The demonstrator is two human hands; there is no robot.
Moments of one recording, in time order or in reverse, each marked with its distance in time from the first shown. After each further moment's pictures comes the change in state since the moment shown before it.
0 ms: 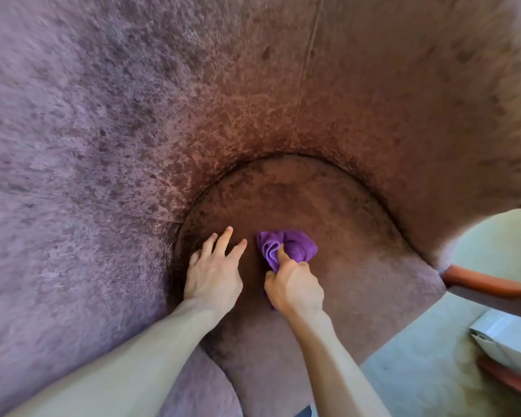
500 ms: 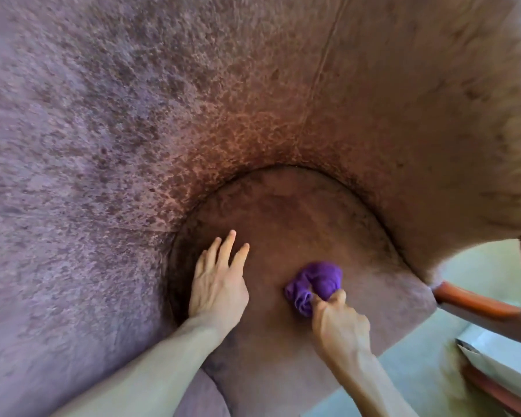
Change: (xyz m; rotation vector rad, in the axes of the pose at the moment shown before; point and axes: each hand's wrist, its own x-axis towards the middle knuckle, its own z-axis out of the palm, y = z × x) left_hand 0.000 0.014 -0.003 -0.111 0.113 0.013; right_hand -0.016 0.071 -0.029 -0.523 -0.033 -0.063
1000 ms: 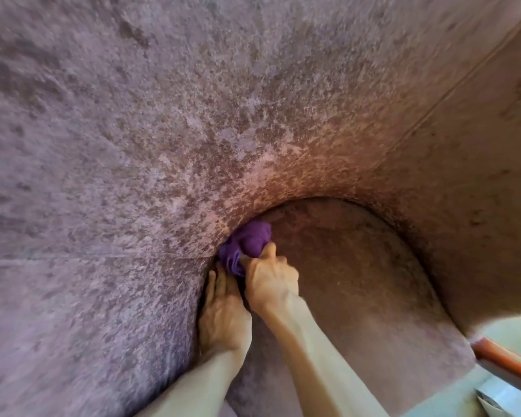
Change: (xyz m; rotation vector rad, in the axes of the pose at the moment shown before) left_hand 0.005 -0.047 0.008 -0.266 -0.098 -0.402; right_hand 0.065 -0.184 -0.078 0.051 0.086 -0.328
